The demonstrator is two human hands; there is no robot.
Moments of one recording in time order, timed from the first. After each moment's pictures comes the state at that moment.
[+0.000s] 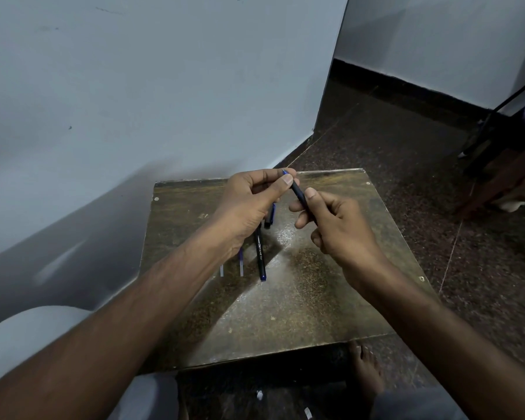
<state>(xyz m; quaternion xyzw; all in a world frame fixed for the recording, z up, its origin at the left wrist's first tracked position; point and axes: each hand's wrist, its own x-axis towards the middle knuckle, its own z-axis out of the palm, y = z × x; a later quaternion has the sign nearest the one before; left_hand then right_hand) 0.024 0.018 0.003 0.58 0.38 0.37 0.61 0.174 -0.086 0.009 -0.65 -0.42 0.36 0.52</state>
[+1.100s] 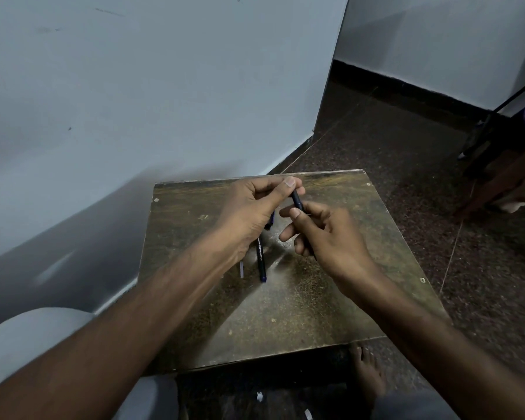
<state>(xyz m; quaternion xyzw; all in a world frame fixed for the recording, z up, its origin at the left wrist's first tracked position) 0.024 0.006 0.008 0.55 0.39 0.37 0.64 0.168 -0.088 -0.003 -0.62 -0.47 0.39 0.49</state>
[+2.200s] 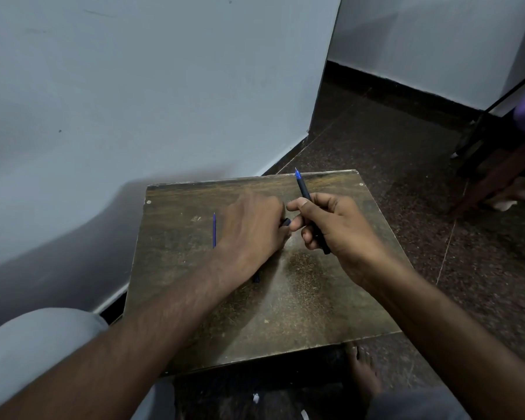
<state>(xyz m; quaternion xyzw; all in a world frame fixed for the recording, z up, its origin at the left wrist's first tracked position) 0.042 -0.004 0.000 0.87 0.47 0.13 0.03 0.188 -0.083 0.019 -0.62 -0.39 0.46 0.49</state>
